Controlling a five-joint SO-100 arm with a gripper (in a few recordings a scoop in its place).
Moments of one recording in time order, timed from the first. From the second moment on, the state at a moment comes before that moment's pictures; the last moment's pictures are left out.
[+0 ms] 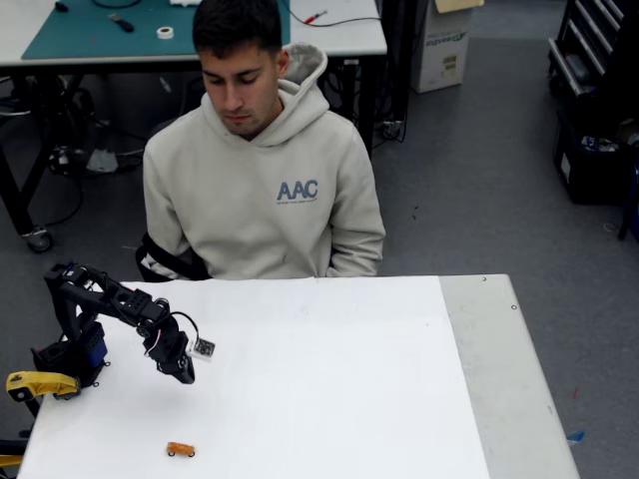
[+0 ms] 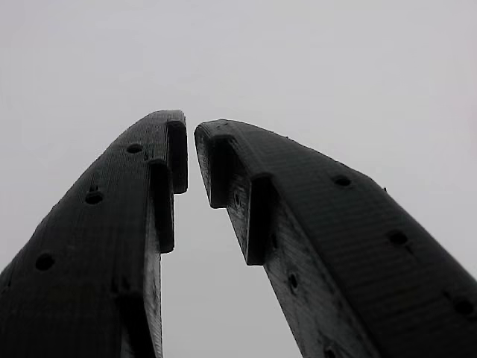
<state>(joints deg) 66.2 96.6 107.4 59.7 -10.9</state>
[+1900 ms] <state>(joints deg) 83.5 83.5 92.6 53.8 -33.7</state>
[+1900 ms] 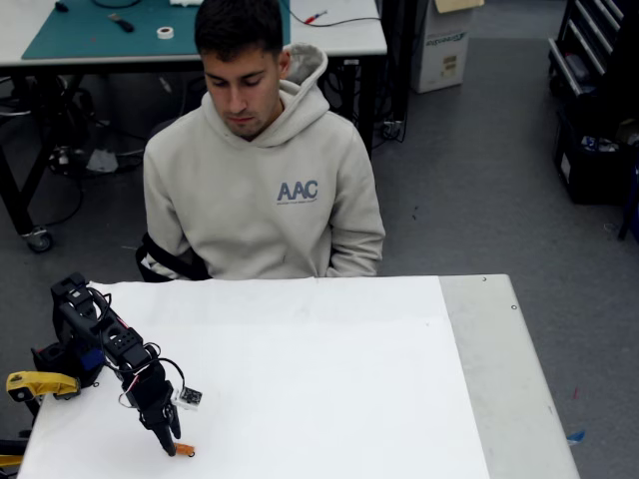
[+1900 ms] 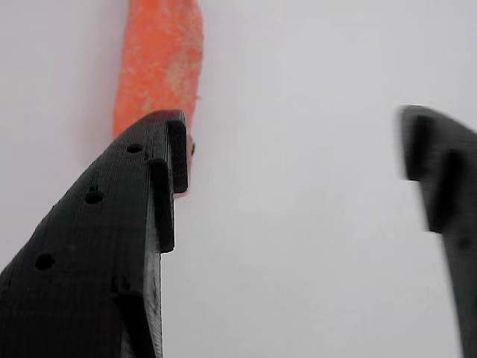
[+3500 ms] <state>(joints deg) 83.5 75.7 96.6 51.8 -33.7</state>
